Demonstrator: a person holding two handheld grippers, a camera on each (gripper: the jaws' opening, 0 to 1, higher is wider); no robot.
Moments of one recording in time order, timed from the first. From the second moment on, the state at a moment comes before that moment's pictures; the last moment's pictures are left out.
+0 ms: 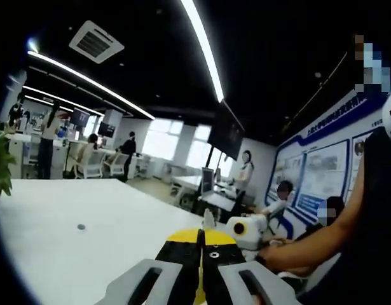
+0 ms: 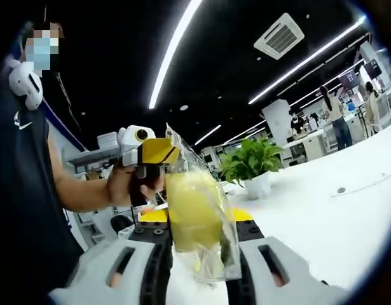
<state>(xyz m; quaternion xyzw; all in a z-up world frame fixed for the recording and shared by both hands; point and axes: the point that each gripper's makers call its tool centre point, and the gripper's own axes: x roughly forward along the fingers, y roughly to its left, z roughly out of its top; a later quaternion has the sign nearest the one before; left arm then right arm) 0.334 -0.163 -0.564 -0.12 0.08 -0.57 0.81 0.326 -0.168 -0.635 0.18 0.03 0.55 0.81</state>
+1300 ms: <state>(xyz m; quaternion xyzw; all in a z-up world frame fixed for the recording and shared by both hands) 0.314 -0.161 -0.581 -0.13 0.08 -0.59 0.80 0.298 -0.157 -0.641 0.12 0.14 0.61 0.77</state>
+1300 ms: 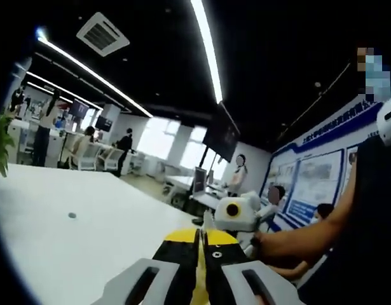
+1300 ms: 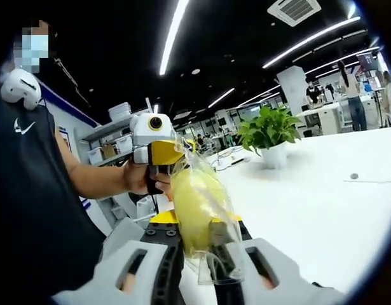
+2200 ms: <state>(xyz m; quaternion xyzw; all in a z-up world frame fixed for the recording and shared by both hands) 0.323 -0.160 -0.591 -0.16 0.09 -0.57 0.80 0.300 -0.156 -0.650 0.12 0.17 0.61 0.77</state>
